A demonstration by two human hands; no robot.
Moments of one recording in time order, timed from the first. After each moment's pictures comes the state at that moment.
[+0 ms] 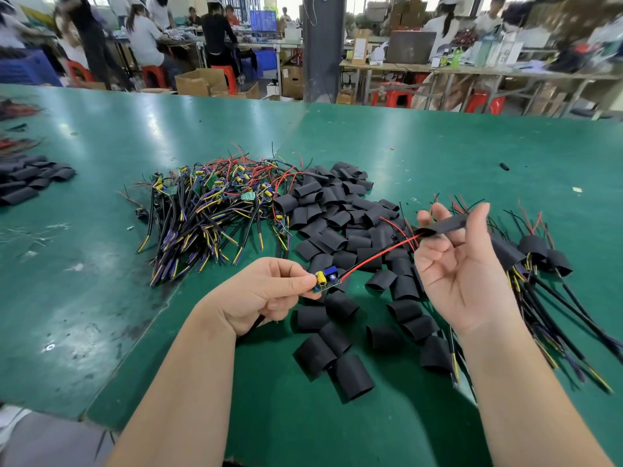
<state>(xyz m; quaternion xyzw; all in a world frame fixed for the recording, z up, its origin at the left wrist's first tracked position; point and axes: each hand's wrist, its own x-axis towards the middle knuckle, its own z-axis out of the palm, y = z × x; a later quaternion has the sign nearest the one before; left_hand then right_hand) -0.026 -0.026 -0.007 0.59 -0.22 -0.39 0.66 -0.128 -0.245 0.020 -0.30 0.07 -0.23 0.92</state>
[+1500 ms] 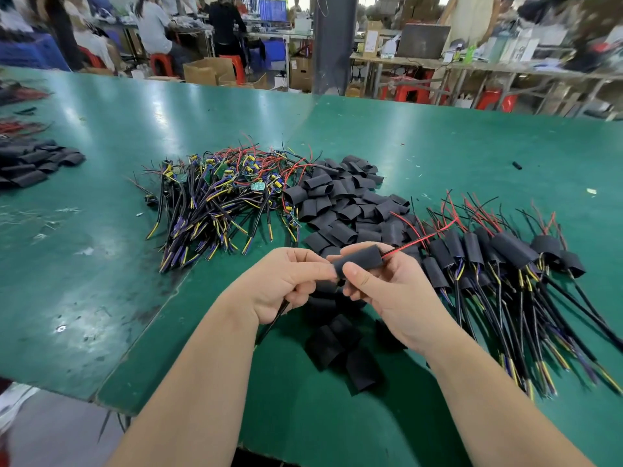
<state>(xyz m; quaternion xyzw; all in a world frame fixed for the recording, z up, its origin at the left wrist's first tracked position) -0.025 -0.042 -0.015 0.61 -0.15 -0.35 0.69 -0.120 -0.192 -0.013 -0.66 0.01 -0.11 0.74</state>
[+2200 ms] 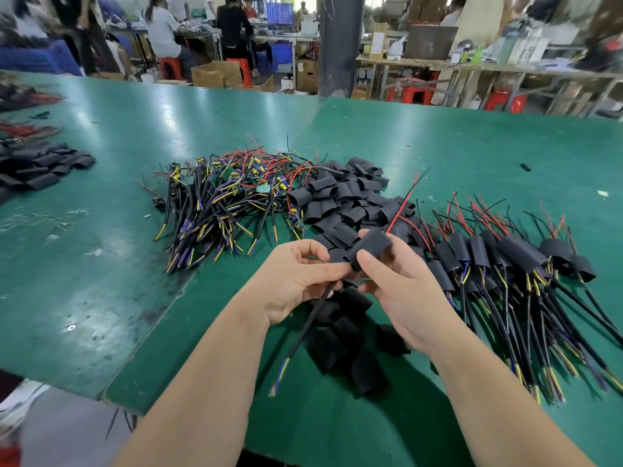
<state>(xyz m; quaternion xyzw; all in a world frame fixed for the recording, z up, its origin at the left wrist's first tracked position) -0.032 -0.050 -0.011 0.57 -0.16 -0.30 0.75 -0.116 -0.189 -0.007 -0.63 0.06 -0.14 0.76</state>
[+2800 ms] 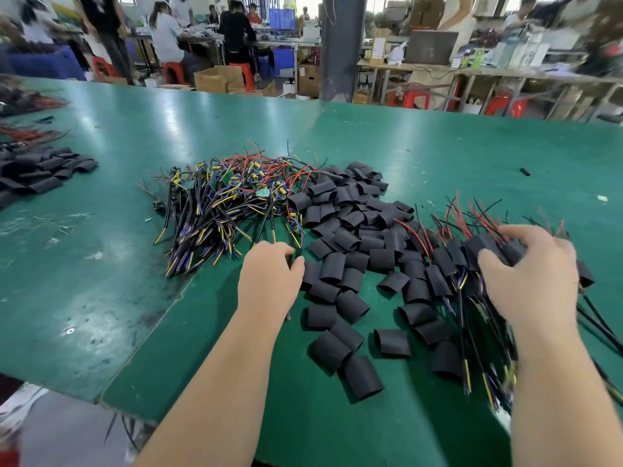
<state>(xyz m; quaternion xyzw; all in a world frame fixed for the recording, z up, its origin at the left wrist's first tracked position) -0.007 -0.050 -0.043 0.93 -0.11 0.12 0.32 -0.150 -0.285 0.016 -0.83 0.35 -0.35 0.27</state>
